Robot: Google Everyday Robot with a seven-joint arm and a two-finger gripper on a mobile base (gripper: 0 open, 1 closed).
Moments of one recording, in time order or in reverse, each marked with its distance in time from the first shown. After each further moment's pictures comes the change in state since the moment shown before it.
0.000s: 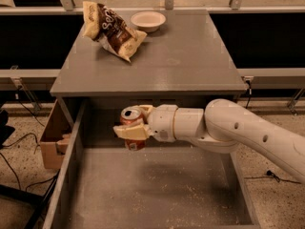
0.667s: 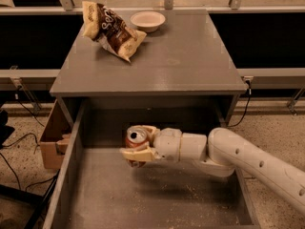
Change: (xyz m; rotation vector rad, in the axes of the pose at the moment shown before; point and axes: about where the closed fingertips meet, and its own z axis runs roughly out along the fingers) arm 0.062 0.017 0.001 -0.090 -0.144 -0.052
